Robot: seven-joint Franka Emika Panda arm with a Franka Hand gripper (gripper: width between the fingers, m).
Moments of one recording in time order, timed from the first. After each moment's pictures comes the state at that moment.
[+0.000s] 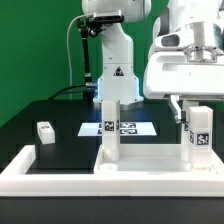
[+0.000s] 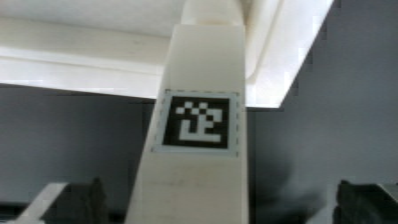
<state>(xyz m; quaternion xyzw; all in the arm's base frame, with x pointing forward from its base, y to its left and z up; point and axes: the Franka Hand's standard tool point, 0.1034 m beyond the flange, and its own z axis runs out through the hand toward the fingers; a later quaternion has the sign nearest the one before) 0.651 0.103 0.110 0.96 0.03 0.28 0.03</state>
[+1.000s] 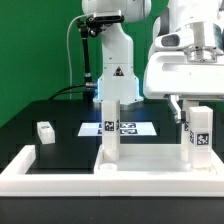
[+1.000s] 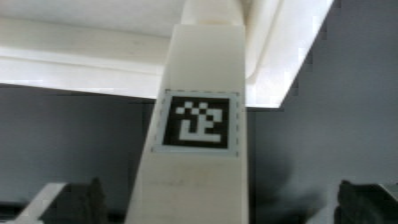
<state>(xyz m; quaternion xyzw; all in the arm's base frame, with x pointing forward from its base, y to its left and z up) 0.651 0.101 0.111 0.96 0.03 0.28 0.03</state>
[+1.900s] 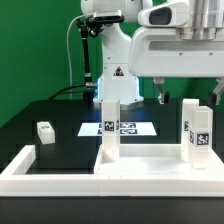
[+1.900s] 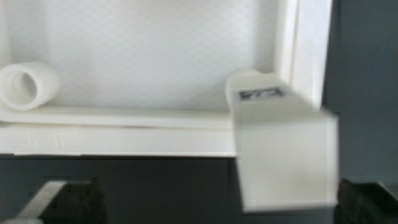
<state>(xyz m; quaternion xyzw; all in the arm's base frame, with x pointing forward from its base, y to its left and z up) 0.679 0.067 0.147 1.00 -0.03 -0.03 0.01</state>
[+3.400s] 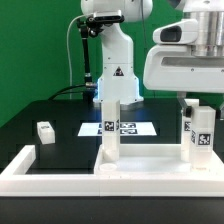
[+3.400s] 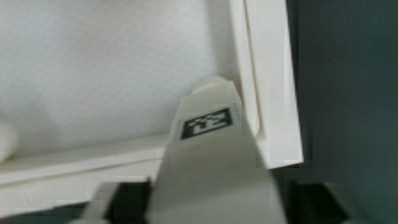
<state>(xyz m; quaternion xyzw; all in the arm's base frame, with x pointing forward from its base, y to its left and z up) 0.661 0.097 0.120 0.98 -0.18 0.00 0.01</state>
